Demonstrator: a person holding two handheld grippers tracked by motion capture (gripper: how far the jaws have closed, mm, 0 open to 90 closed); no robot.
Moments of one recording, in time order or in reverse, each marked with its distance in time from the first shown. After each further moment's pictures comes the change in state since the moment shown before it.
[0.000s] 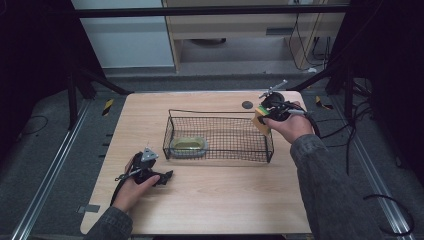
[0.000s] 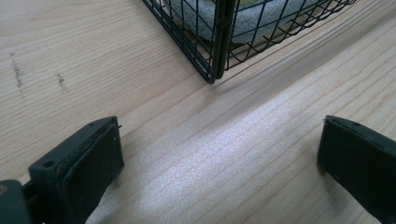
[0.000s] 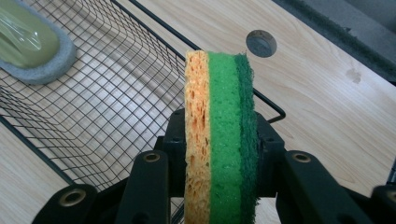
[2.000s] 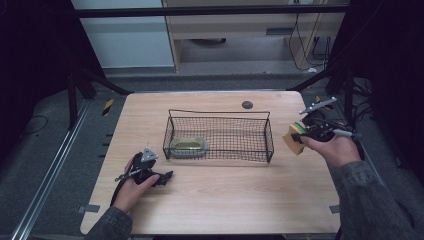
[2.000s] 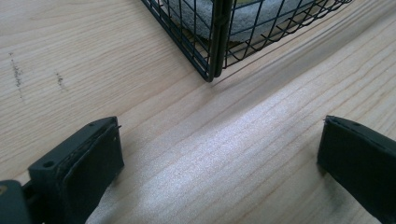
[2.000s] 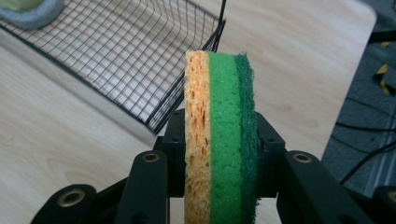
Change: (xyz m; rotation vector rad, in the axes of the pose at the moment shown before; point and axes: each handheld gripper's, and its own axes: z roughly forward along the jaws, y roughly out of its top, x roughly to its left) left arm 0.000 -0.001 -0.001 0.003 -0.002 0.009; right arm -0.027 -0.088 -0.069 0.028 -0.006 0.129
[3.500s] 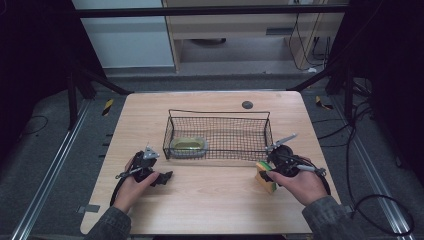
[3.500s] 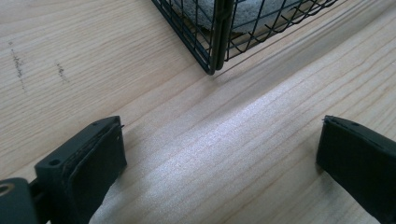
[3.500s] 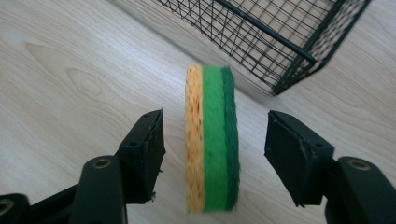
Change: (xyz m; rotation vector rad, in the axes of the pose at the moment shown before) left arm -0.002 0.007 -0.001 0.071 0.010 -0.010; right arm 0.107 -0.039 0.037 0.109 0.103 -0.004
